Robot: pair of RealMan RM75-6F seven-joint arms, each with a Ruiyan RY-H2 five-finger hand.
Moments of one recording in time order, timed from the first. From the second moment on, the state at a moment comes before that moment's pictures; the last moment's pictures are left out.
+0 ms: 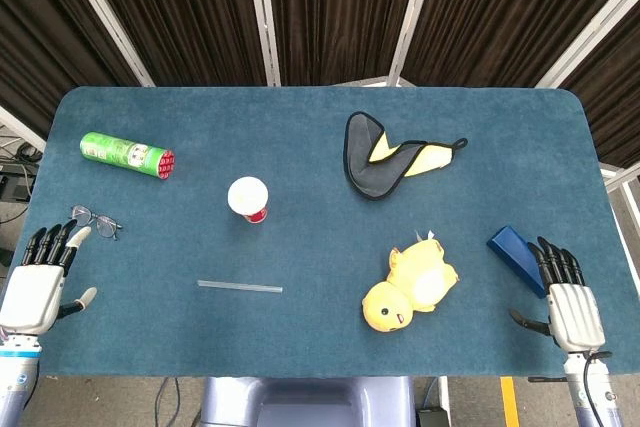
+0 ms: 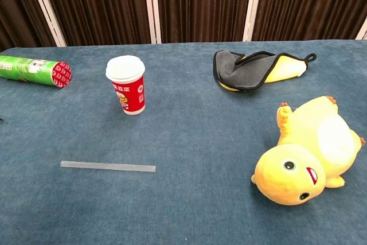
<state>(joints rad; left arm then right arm) -0.12 -1.27 -0.03 -1.50 1.49 1.46 0.12 0.08 -1.36 0.05 -1.34 -1.52 1.48 0.16</state>
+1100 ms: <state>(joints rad) -0.13 -1.27 -0.02 -1.52 1.50 1.45 0.15 0.07 -1.34 0.05 -1.36 -1.53 1.50 0.17</state>
